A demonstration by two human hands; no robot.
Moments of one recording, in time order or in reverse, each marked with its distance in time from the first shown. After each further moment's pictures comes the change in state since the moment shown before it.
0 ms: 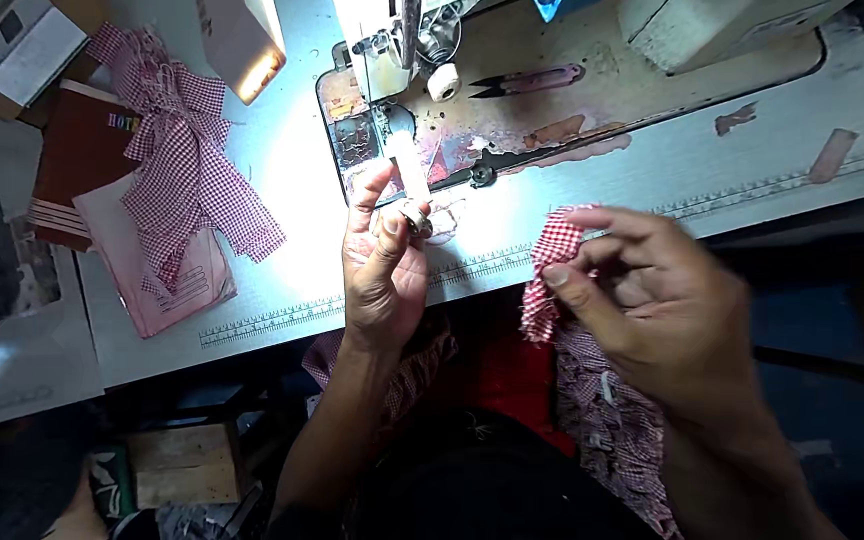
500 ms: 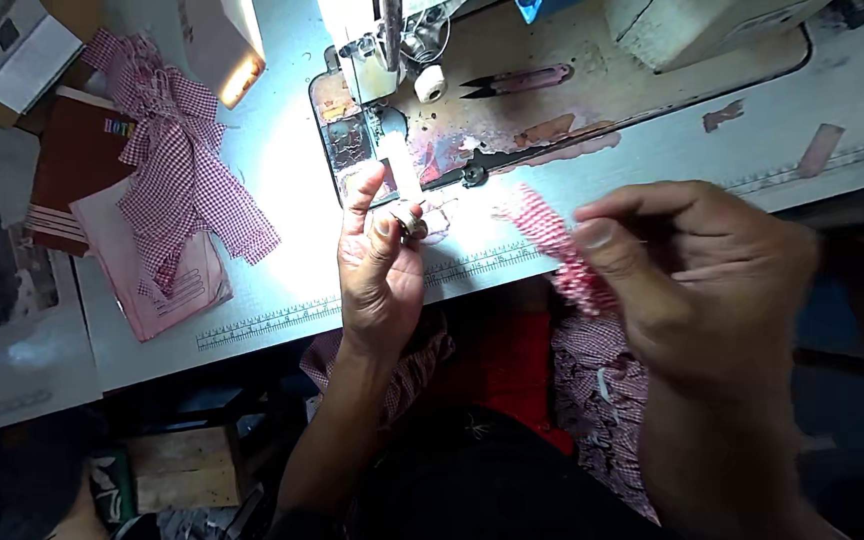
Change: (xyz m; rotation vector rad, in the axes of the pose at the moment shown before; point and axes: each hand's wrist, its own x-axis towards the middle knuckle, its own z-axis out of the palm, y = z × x) left_hand -0.002 -0.002 0.003 -0.015 -0.010 0.007; right_hand 0.021 -0.015 -0.004 0.155 0.110 -0.103
